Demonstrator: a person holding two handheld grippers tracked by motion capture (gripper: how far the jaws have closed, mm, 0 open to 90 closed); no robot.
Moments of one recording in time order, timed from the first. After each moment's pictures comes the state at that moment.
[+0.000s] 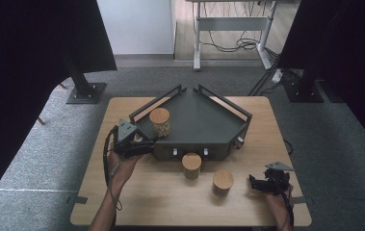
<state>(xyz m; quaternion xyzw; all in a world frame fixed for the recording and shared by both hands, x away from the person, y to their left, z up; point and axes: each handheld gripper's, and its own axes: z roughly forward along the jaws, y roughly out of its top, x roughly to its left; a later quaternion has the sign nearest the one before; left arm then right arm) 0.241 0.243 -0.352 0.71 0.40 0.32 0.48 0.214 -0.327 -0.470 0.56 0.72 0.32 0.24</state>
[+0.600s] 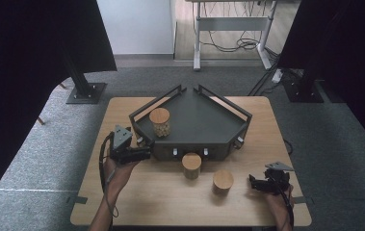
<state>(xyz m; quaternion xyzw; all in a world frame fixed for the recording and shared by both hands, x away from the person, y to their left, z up) 0.225 0.254 -0.359 0.71 0.40 0.31 0.48 0.214 -0.327 -0.470 0.56 0.72 0.32 0.24</state>
